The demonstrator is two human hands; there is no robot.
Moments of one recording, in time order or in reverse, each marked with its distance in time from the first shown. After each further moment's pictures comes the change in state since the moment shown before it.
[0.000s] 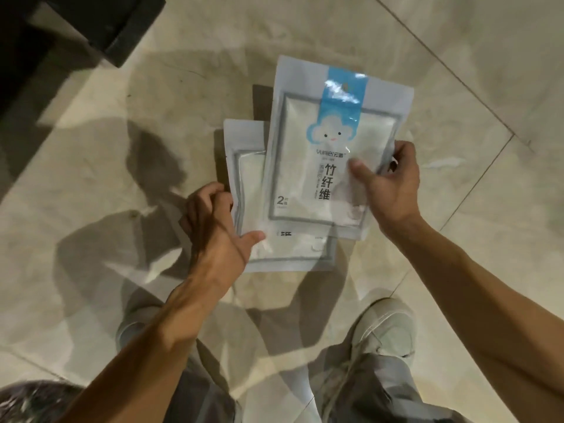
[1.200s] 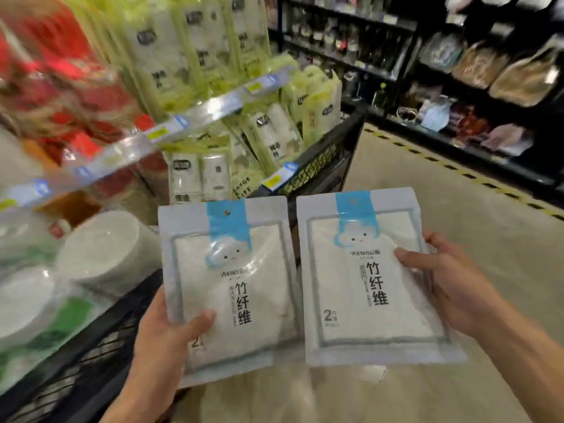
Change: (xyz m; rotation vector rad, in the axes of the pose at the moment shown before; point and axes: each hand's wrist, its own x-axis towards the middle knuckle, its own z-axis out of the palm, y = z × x) left_hand -0.290 0.345 -0.701 -1.074 0.277 0.089; right_hand -0.299 -0.741 -0.376 0.455 -0.329 -0.041
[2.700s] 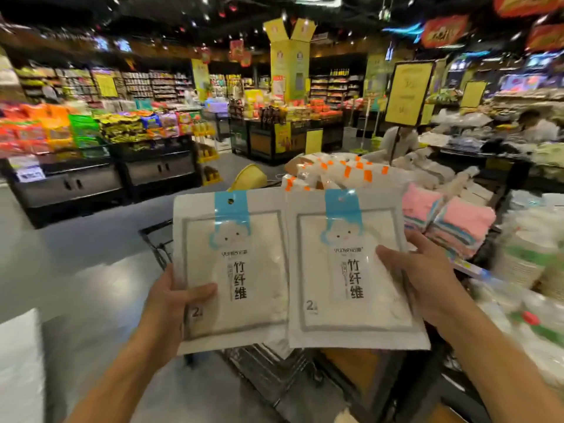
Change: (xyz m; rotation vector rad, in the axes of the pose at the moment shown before) left_hand -0.785 0.098 -0.269 -0.390 1.516 0.401; right_hand -0.643 0.046 0.359 -0.336 -1.663 -0.182
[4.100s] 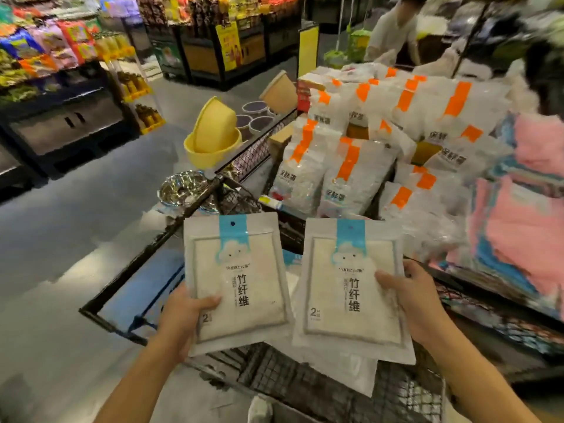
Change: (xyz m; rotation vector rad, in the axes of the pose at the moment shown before) left_hand 0.543 -0.126 -0.165 0.248 -0.069 -0.433; right_hand 0.351 0.252 0.268 -0.039 0.393 0.398
